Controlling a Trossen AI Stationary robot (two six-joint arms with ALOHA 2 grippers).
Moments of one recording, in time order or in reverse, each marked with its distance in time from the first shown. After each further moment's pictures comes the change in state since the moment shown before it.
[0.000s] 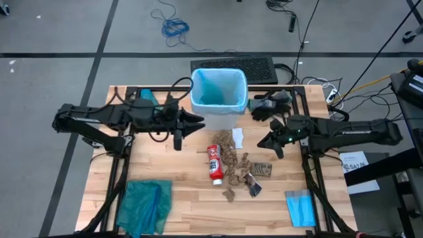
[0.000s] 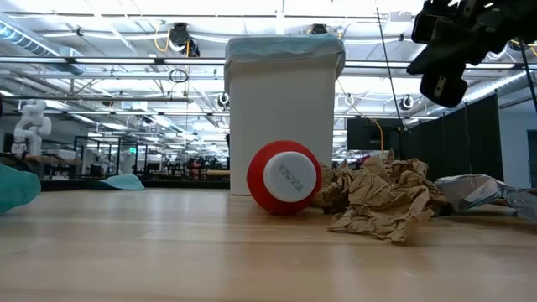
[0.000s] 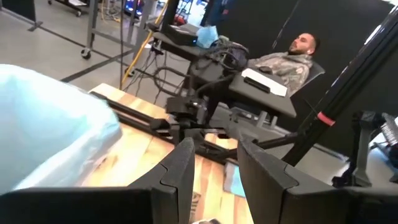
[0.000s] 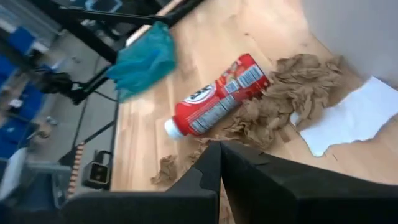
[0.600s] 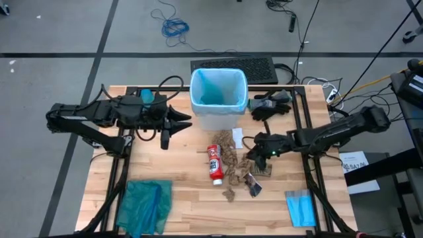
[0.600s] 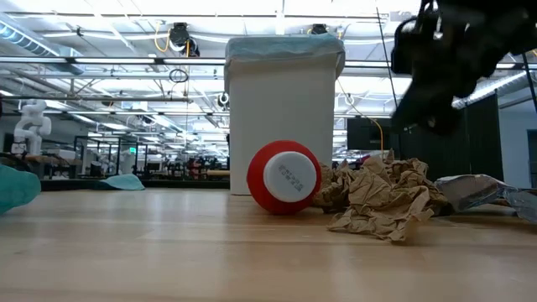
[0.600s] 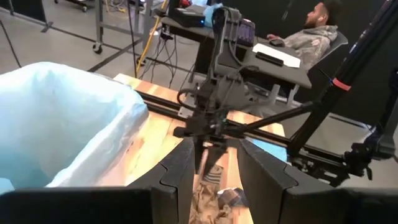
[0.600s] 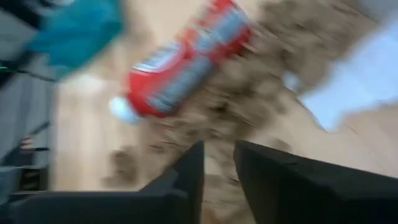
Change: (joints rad) left arm -0.001 -0.092 0.000 -0.181 0.009 0.085; right arm 0.200 0.398 0.000 0.176 0.254 0.145
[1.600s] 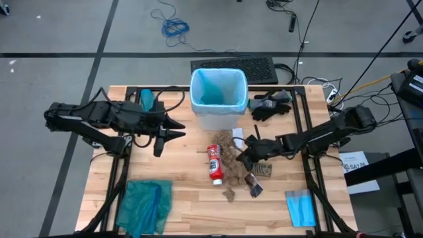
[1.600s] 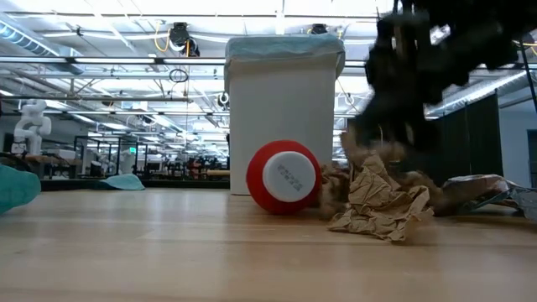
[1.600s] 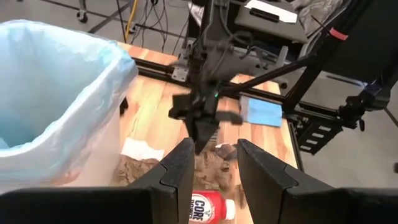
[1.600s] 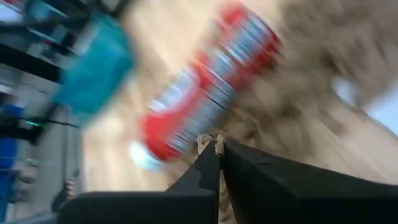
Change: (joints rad) left arm -0.052 -0.029 0.000 -0.174 0.024 0.000; right arm 0.019 0.234 0.035 0.339 0.021 0.194
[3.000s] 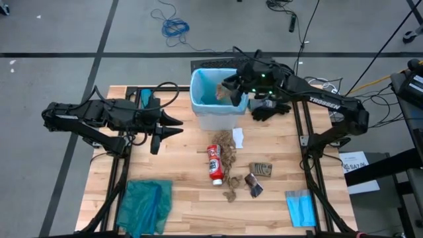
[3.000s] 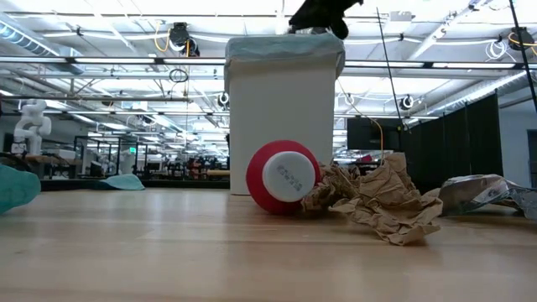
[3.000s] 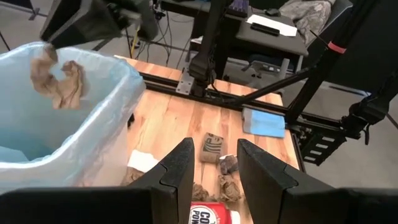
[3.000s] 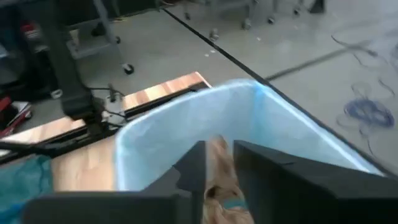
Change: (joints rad) left arm 0.000 -0.028 0.000 0.025 -0.030 0.028; right arm -0.573 0.099 0.924 -0.598 -0.123 -0.823
